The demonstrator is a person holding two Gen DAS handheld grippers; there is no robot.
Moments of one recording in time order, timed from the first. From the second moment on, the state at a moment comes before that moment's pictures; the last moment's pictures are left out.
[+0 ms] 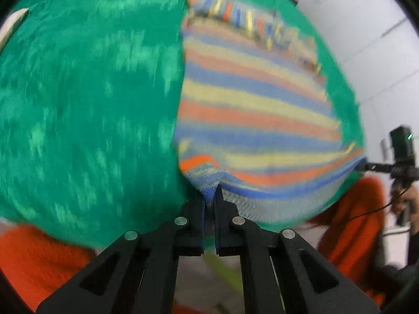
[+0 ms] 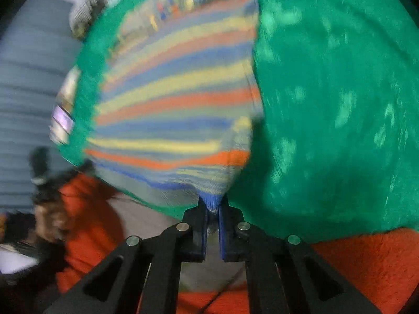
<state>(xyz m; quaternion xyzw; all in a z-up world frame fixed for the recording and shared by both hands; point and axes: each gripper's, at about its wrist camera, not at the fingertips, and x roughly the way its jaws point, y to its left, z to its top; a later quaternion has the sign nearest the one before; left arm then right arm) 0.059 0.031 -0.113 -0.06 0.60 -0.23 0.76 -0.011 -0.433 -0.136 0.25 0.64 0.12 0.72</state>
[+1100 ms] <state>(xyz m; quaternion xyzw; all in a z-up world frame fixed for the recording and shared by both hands) 0.220 -0.017 -0.131 0.10 0.52 -0.07 0.85 0.189 -0.451 -0.161 0.03 0.53 0.05 0.84</state>
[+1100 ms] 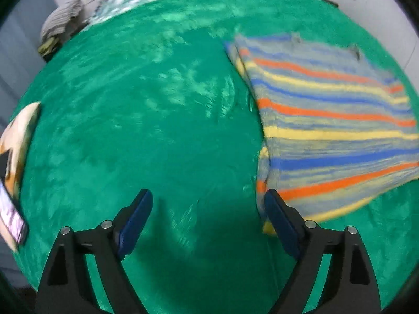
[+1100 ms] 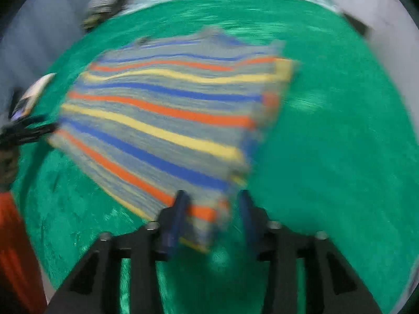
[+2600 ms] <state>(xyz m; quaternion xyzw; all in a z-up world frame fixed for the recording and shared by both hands) 0.082 -0.035 -0.172 0.06 0.49 -0.05 0.87 0.030 -0.419 -0.165 0.05 0.44 -0.04 0.89</state>
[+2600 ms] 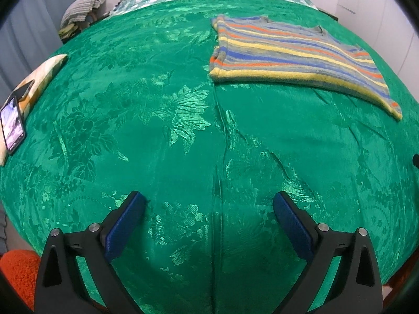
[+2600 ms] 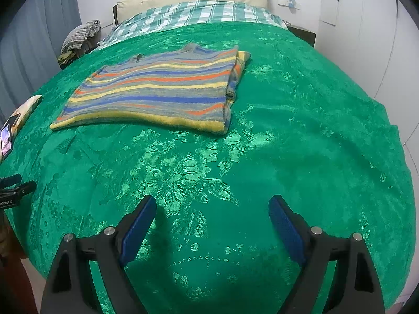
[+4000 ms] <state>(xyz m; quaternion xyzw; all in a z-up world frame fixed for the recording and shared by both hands) 0.172 -0.086 -0.105 -0.15 0.41 -0.21 0.87 0.369 -0.350 -0.080 0.15 0.47 0.21 0.84</state>
